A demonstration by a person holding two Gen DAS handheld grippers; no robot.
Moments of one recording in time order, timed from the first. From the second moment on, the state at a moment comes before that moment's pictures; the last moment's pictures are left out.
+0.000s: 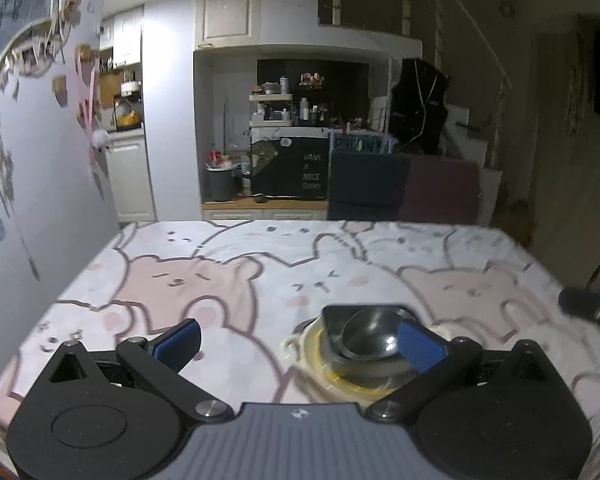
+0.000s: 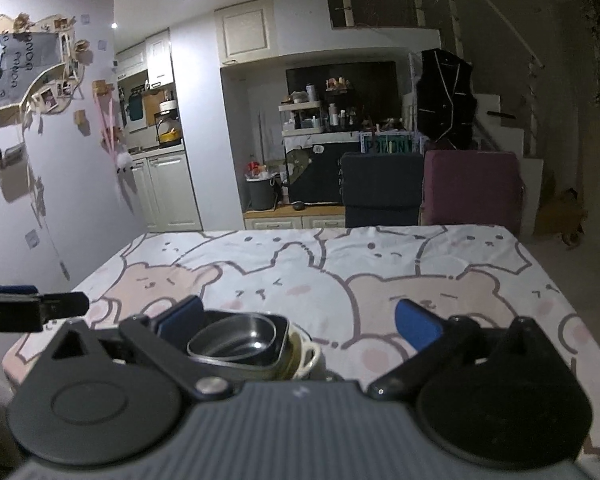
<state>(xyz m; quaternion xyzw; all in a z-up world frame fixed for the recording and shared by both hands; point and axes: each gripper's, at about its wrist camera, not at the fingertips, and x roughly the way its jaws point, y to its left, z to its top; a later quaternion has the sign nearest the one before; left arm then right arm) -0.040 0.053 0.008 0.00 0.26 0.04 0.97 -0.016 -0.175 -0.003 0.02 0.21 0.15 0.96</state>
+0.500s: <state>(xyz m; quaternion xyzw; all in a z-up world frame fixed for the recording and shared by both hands) -0.070 0.052 -0.014 0.01 0.28 0.02 0.96 -0.051 -0.171 -0.030 -0.01 0.23 0.15 0.96</state>
